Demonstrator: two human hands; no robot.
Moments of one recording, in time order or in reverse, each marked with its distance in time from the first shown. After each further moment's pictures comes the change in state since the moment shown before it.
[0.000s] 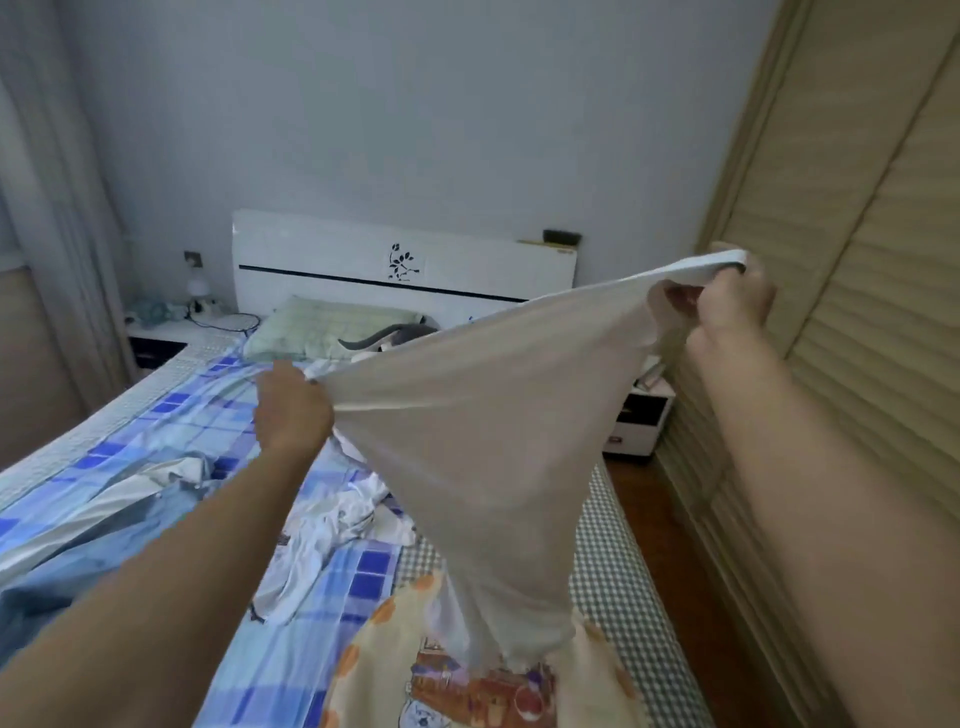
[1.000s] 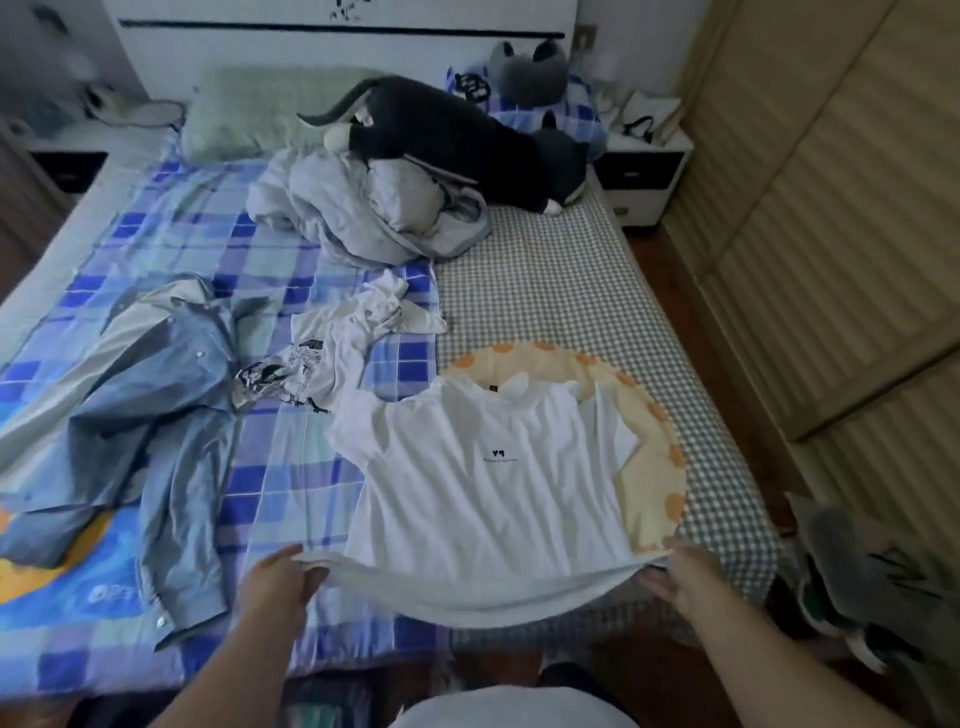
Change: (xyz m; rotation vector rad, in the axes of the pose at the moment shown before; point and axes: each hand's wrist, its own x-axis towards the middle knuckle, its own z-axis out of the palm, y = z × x) left_hand -0.189 -0.406 -0.038 -0.309 -0.498 -0.992; right_hand -0.371 0.309 -0.280 -0.593 0.280 1.163
